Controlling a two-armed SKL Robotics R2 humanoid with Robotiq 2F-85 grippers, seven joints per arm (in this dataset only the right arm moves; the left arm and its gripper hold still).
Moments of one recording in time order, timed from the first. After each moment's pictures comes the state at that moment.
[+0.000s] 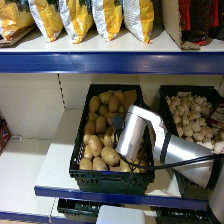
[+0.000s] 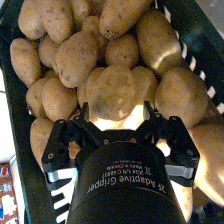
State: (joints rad) right arm -1.26 -0.36 1.19 -1.24 -0.65 1.11 -0.26; left arm 0.08 0.22 -0.35 -0.32 0.27 0.20 -0.01
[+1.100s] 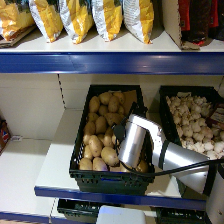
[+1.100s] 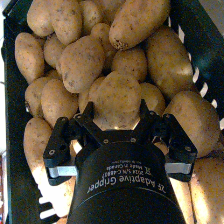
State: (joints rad) right arm -1.23 -0.33 1.22 -1.17 -0.56 1.00 -0.18; left arm 0.08 0.22 -0.35 -0.32 0.27 0.20 -0.01
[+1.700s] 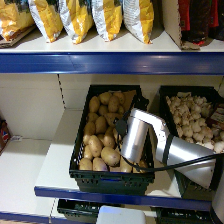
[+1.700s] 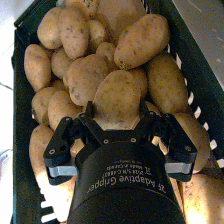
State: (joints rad) right arm -1.27 -0.39 1.23 -1.24 -0.56 1.03 -0.17; left arm 0.08 0.22 -0.35 -0.32 0.27 0.20 -0.01
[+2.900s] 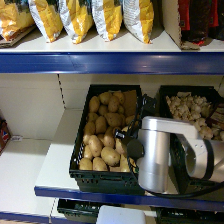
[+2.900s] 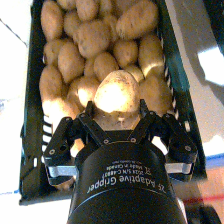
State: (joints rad) right arm -1.34 -0.72 1.25 -1.95 -0.71 1.31 -0.21; left arm 0.08 0.22 -0.35 -0.32 0.27 0.20 -0.01
